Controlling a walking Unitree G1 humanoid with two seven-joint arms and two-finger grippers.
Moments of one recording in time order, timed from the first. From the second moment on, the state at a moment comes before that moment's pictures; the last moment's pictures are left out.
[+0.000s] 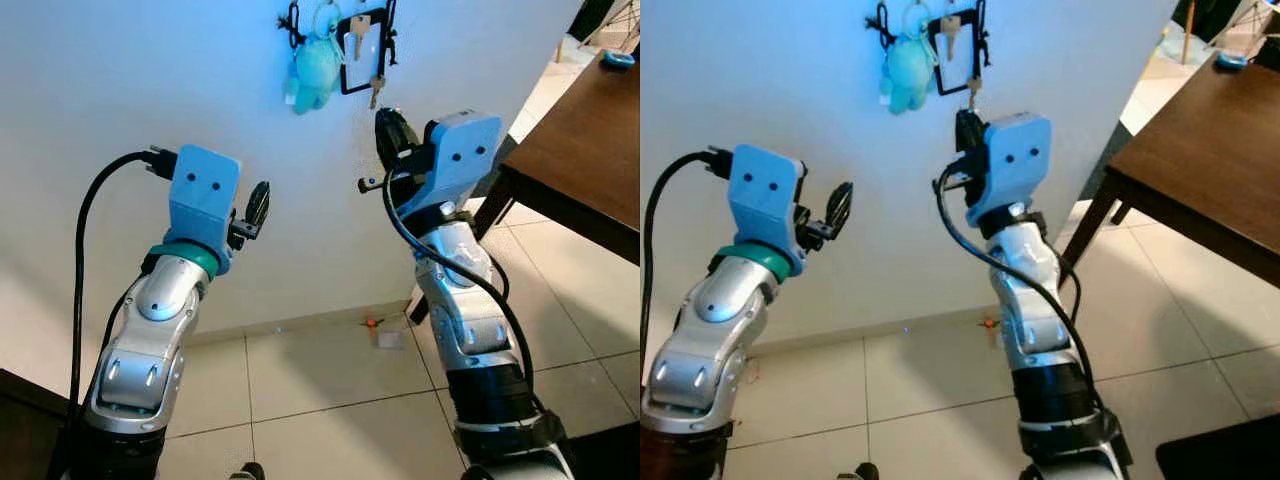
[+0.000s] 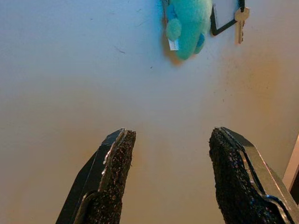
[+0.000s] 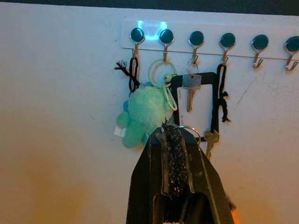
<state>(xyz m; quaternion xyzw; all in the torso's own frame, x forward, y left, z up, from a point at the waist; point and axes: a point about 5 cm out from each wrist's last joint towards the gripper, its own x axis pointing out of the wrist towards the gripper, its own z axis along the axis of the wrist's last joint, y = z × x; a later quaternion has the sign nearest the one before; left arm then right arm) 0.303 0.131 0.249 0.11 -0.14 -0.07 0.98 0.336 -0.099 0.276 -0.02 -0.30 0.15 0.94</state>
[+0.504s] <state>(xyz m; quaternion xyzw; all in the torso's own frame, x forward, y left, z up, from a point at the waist) 0.303 0.131 0.249 0.11 -0.14 -0.07 0.98 0.336 -0.100 0.276 -0.02 -0.30 0.14 0.94</state>
